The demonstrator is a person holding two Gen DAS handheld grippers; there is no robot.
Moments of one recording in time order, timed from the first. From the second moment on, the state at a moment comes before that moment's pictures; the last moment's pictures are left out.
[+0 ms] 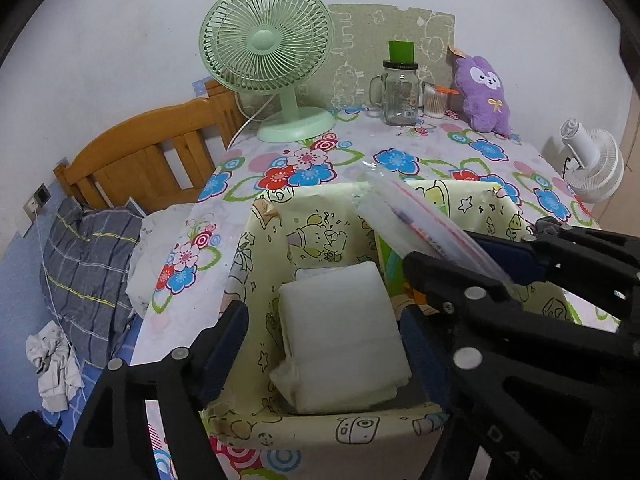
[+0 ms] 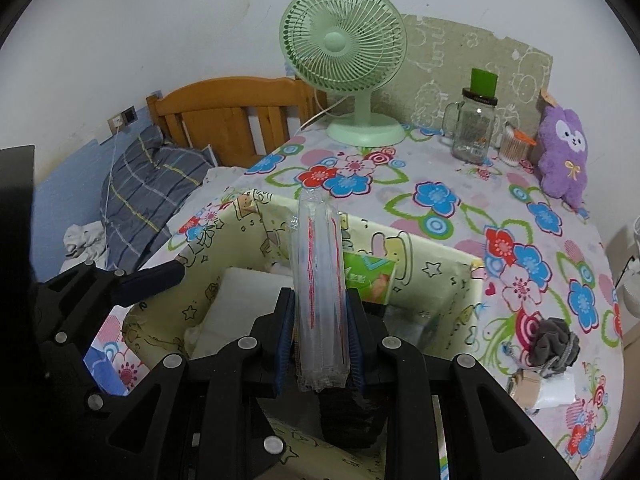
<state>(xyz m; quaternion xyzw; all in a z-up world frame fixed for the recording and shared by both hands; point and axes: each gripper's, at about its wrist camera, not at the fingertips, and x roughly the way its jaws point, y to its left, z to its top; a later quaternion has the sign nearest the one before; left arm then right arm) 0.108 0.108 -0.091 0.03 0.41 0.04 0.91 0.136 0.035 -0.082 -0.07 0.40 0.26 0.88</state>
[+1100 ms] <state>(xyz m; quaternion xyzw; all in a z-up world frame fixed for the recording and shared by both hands) 0.105 0.087 -0.076 0.01 0.39 0.02 0.92 0.137 0.008 -0.064 -0.07 0.37 0.20 0.91</state>
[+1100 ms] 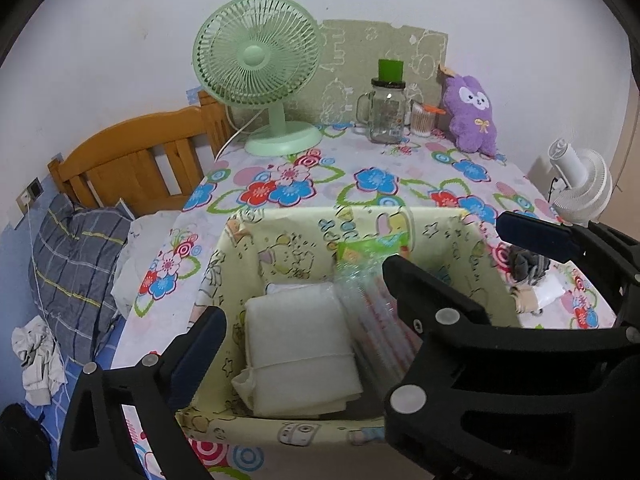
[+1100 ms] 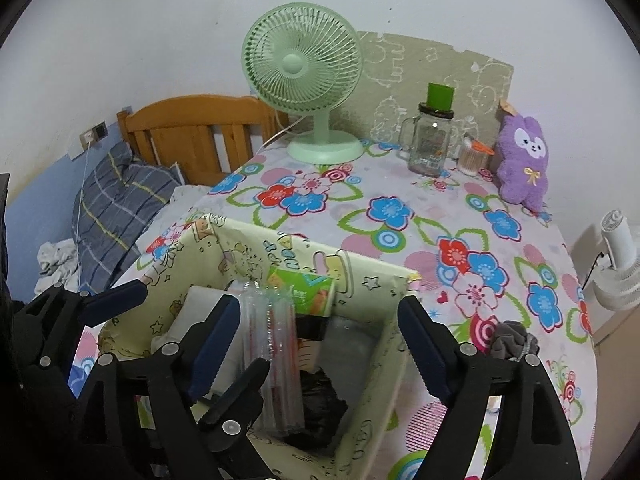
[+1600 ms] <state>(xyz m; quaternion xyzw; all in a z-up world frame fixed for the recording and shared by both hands) 0.091 0.056 -0.051 0.01 0.36 0.01 0.93 0.118 -0.025 -0.038 -0.05 0.32 0.18 0.93</state>
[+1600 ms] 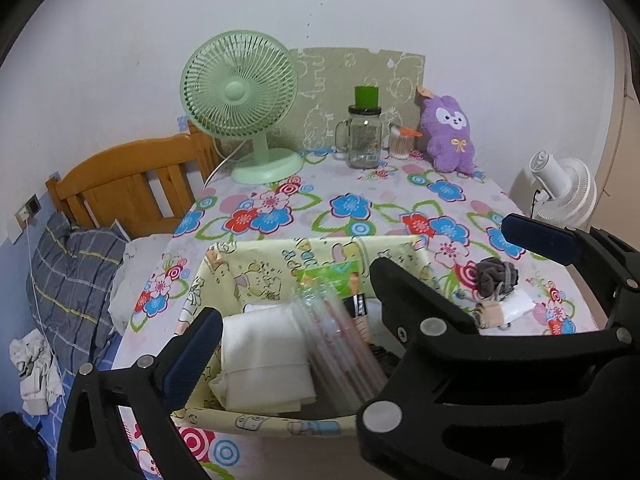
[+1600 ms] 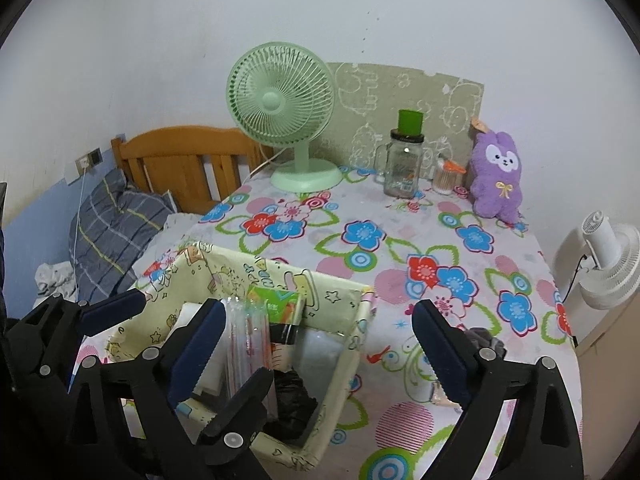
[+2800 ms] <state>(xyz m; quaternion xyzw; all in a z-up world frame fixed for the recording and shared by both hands) 0.074 -0.035 -0.033 0.01 0.32 -0.03 0.95 0.091 -0.128 -0.023 0.00 0.31 0.13 0.94</state>
